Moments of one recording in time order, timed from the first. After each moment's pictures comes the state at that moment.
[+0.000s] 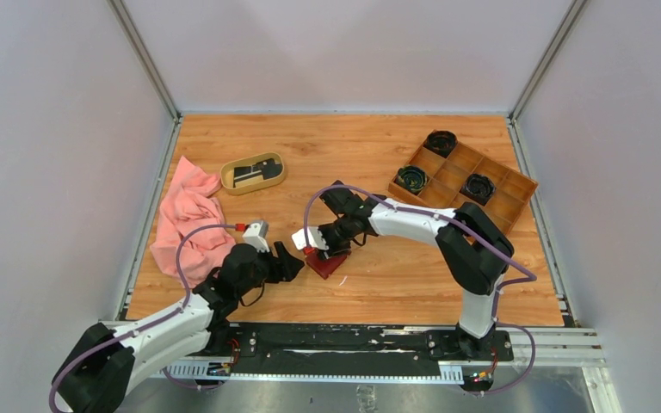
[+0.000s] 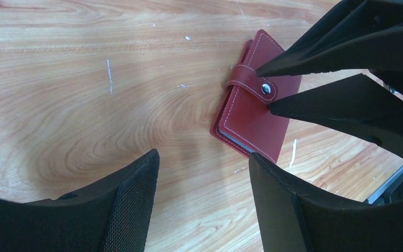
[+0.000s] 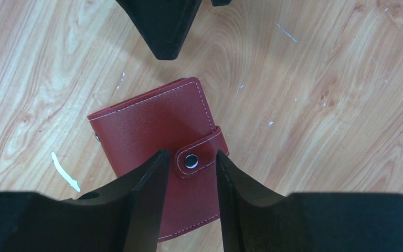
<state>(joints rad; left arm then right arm) -0.63 0.78 0.07 0.25 -0.01 -0.67 0.86 1.83 1.22 -0.45 -0.56 -1.15</state>
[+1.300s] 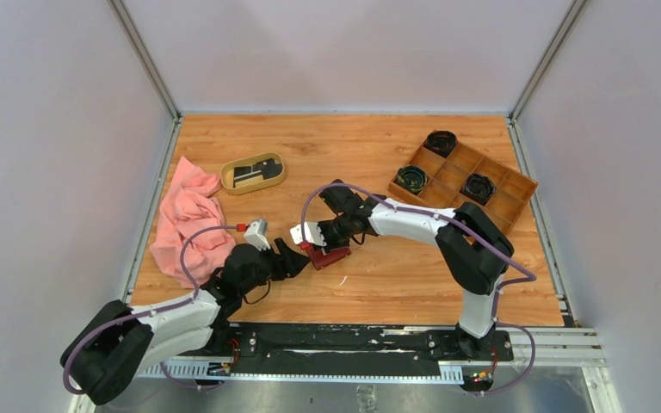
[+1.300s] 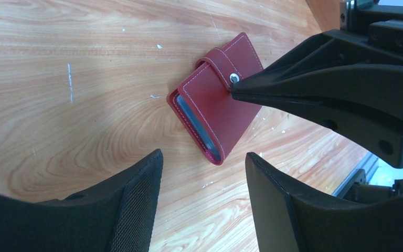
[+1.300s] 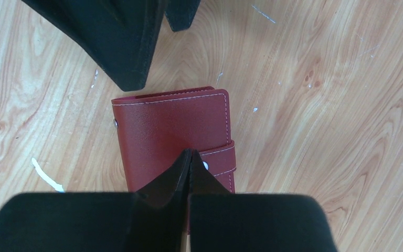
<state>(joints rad) -0.63 0.95 0.03 0.52 0.04 -0.81 0.86 1.85 1.22 -0.40 -0.49 -1.07</state>
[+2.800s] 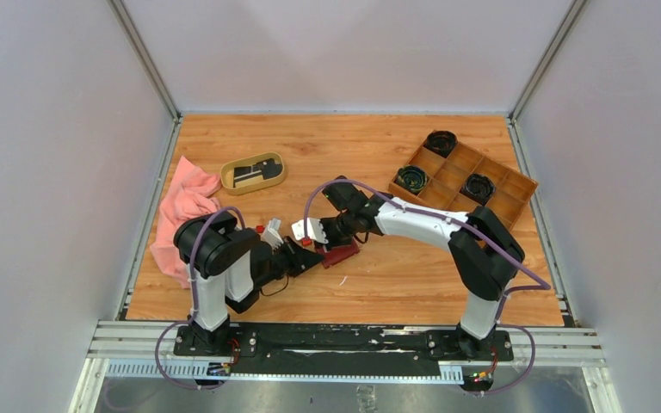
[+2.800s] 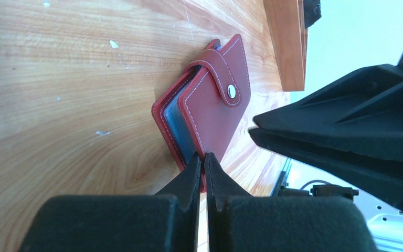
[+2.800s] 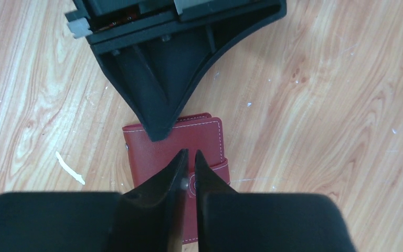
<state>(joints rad) -0.63 1.92 0.07 1.54 0.21 -1.14 0.86 1.79 1.21 -0.43 -0.50 -1.01</state>
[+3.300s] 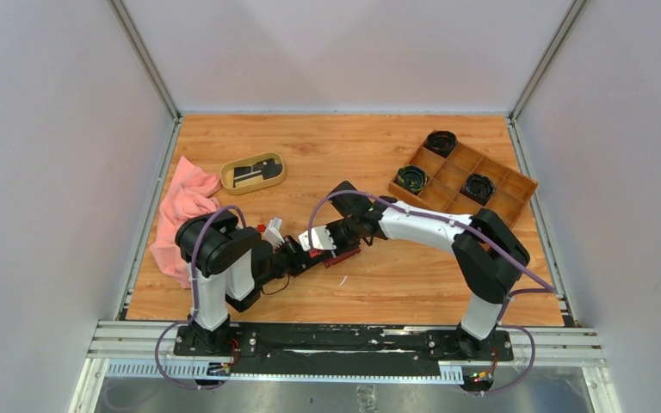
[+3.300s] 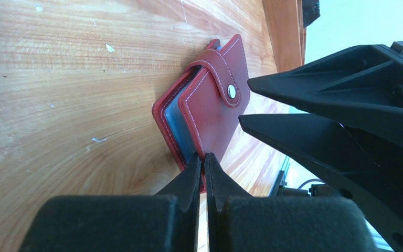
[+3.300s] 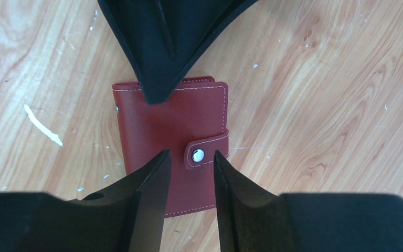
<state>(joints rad) -0.62 1.93 0.09 1.54 0.23 -1.15 0.86 1.74 1.15 -0.45 -0.37 -1.17</state>
